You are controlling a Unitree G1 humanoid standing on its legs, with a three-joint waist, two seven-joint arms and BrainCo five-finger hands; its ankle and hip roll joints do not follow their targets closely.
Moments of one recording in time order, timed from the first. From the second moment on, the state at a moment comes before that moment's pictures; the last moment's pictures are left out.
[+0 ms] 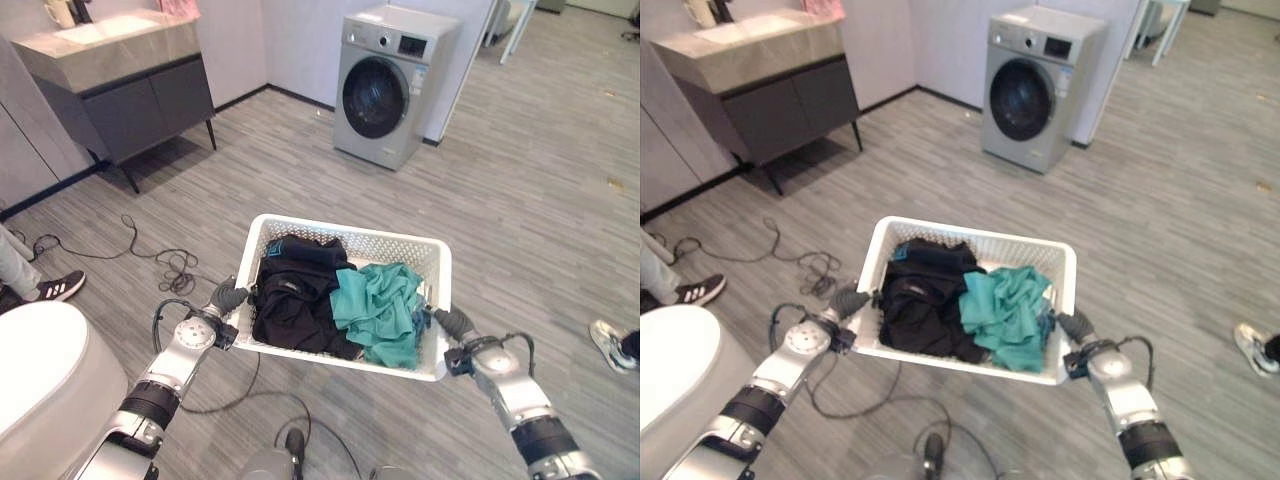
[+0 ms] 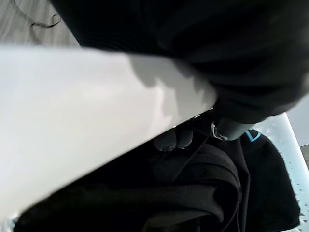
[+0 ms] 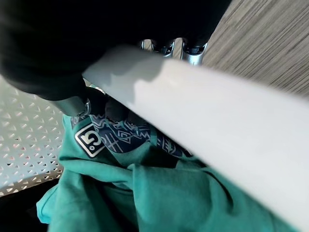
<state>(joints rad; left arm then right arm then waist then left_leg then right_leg) -0.35 0.53 -0.32 0.47 -0.16 0.07 0.00 -0.17 -0.45 0.15 0.32 0.16 0.23 0.07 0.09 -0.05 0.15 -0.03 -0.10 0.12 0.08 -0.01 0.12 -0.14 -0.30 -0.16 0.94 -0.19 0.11</state>
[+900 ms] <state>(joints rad) -0.31 0.47 -0.31 0.42 -0.18 0.08 0.00 -0.13 -0.48 0.10 0.31 0.18 0.21 0.07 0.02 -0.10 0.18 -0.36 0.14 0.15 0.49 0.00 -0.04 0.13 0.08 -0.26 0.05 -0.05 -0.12</state>
